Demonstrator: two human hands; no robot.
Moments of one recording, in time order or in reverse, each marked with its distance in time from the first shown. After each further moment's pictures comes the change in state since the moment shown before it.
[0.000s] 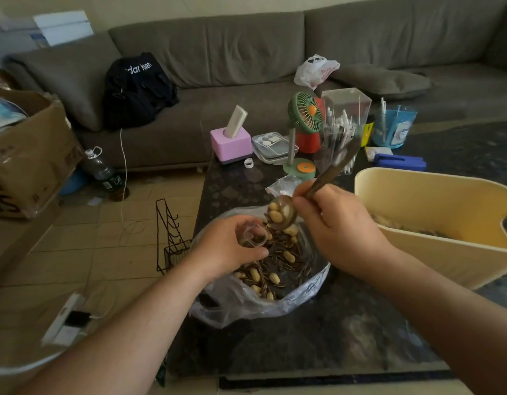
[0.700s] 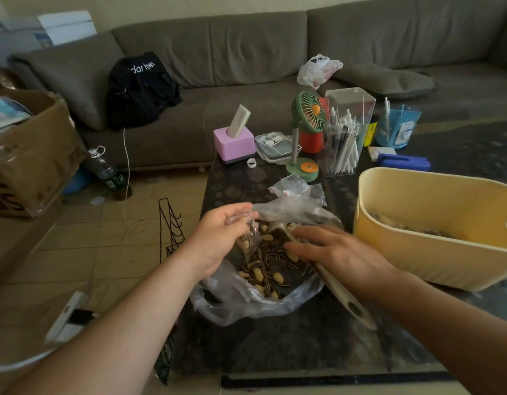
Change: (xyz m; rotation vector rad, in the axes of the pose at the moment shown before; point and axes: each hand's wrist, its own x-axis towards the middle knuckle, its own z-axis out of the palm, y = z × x) left_hand 0.001 0.007 -0.011 -0.559 0.063 -0.107; right_hand -0.037 0.056 0.024 -0.396 -0.434 -0.271
